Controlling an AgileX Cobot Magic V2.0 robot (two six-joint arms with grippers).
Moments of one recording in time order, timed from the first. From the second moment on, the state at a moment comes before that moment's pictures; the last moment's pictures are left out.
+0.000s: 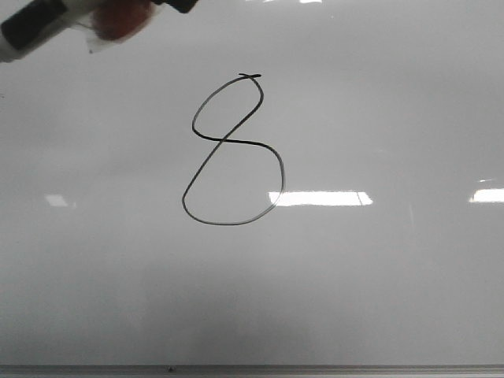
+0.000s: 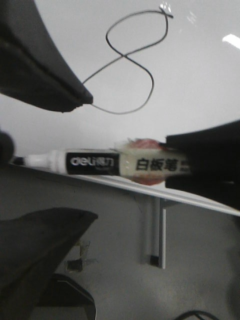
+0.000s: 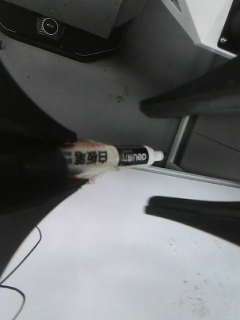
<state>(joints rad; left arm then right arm) -0.49 0.86 -0.81 -0.64 0.86 1.27 0.85 1.36 -1.29 0.43 0.86 -1.15</state>
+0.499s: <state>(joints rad) -0.54 0.89 -0.82 -0.64 0.87 1.26 0.90 1.36 -1.29 0.42 0.84 -1.15</state>
